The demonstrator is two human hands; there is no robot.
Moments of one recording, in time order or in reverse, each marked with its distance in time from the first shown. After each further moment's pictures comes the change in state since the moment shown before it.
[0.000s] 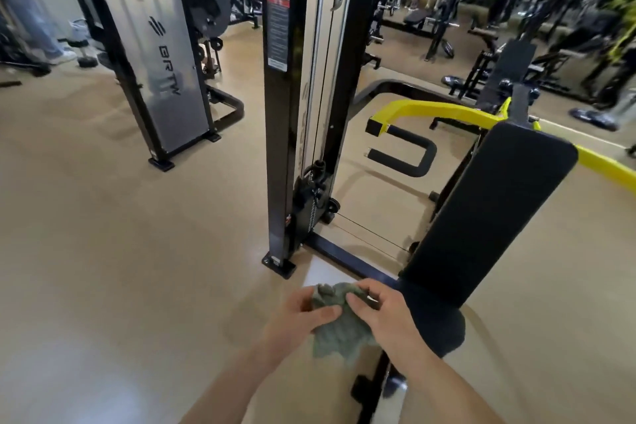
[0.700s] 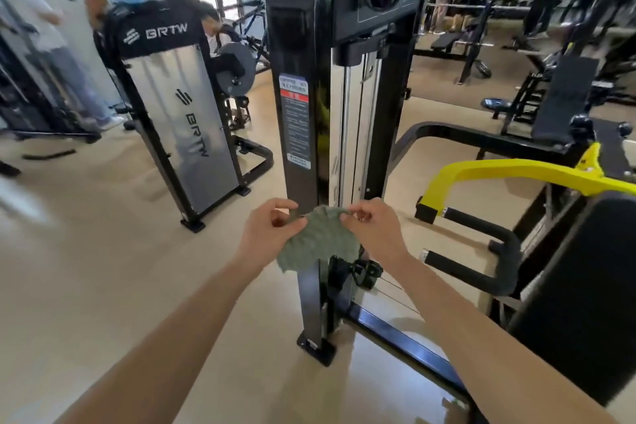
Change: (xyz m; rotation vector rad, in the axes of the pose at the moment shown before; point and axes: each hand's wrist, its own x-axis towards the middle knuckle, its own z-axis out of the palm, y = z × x) left_hand 0.298 0.245 -0.193 0.449 0.464 0.367; right_hand 0.406 -0.170 0.013 -0.275 0.192 -0.370
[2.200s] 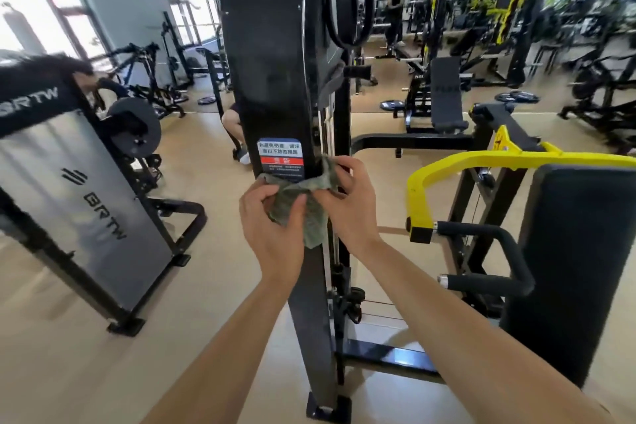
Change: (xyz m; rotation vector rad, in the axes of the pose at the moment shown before) left_hand 0.149 0.034 0.012 -0.190 0.319 0.523; right_hand 0.128 -0.077 0.064 0.485 0.480 -0.069
